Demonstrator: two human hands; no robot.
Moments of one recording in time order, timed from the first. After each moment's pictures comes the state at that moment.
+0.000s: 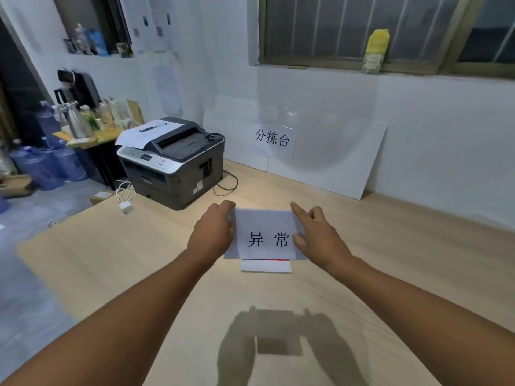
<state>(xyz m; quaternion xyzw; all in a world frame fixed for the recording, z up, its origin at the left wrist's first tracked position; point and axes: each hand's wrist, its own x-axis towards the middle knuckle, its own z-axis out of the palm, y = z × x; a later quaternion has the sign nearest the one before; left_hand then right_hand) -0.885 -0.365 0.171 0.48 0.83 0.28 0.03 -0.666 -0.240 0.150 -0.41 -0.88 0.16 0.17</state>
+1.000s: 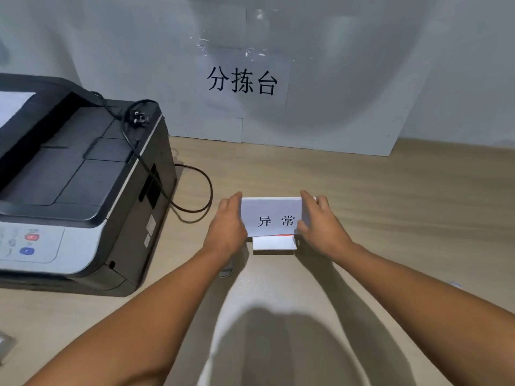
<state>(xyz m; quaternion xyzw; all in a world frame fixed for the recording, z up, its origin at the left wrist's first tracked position) -1.202 0.015 -0.026 0.60 0.71 0.24 0.28 -0.972 0.048 -0.037 -0.63 -0.72 0.25 0.12</state>
